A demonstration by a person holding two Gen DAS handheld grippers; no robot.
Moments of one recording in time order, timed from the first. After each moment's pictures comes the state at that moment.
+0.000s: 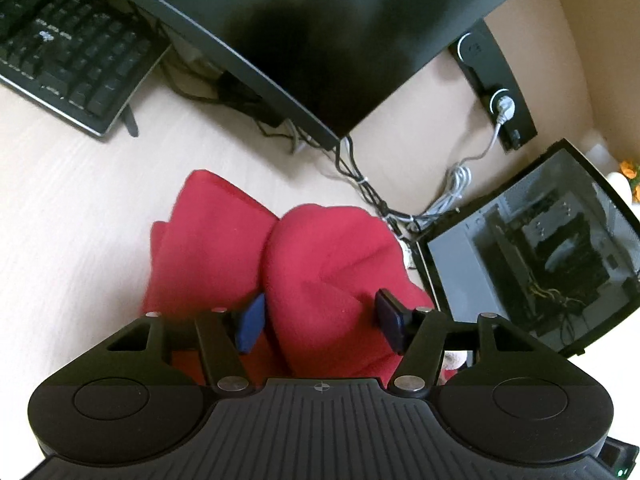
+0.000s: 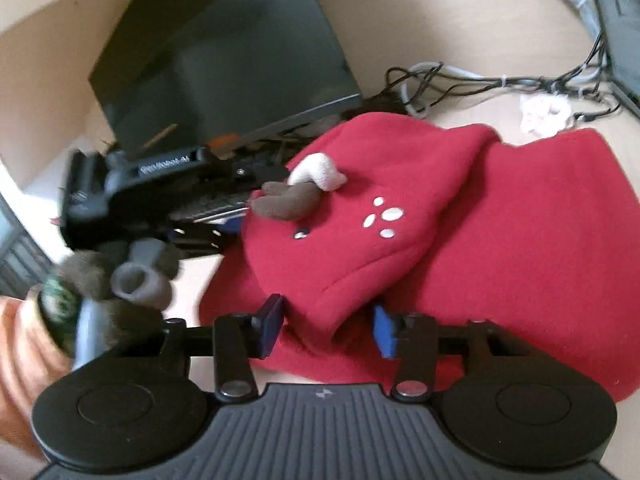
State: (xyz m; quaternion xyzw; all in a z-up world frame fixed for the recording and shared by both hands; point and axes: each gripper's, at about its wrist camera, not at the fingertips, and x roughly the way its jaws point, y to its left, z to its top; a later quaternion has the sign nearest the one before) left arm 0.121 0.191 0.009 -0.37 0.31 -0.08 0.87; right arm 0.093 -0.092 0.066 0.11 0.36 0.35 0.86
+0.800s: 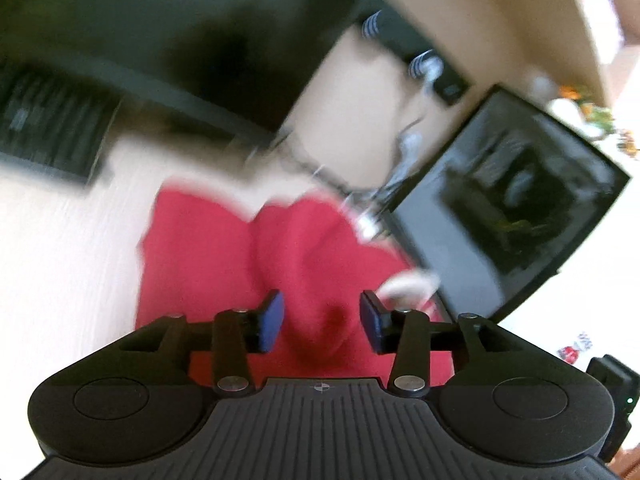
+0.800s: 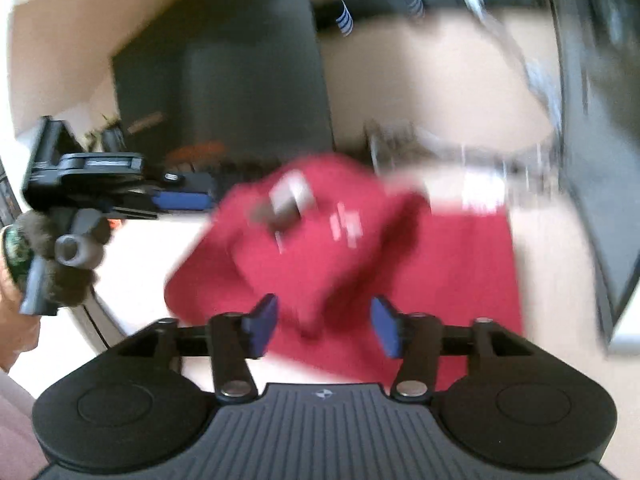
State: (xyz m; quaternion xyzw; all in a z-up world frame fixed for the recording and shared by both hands) left arm 0.076 0.167 0.059 -0.26 0.27 -0.14 0.91; right arm 0.040 -0.154 0.104 0.00 0.26 0.34 0.91
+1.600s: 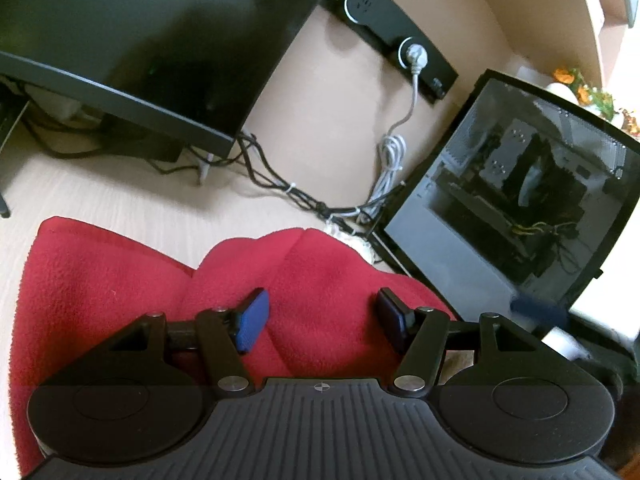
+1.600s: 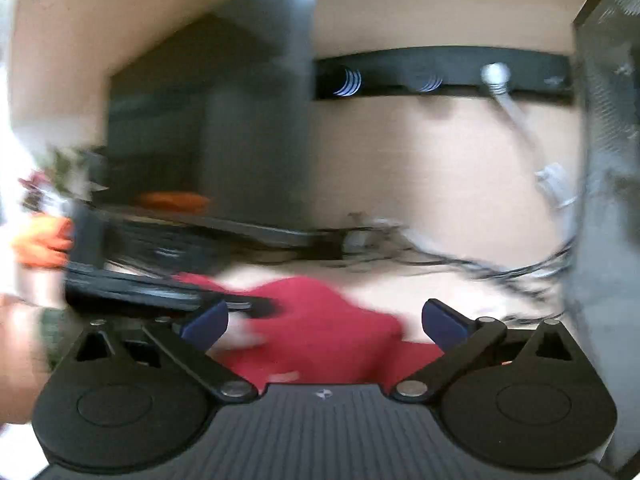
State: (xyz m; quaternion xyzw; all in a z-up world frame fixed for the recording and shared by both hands) left arm 0.168 0.148 -0.003 -0.24 0.23 -0.19 0.92; right arm 0.140 -0.117 0.094 -0.05 0.16 0.28 0.94
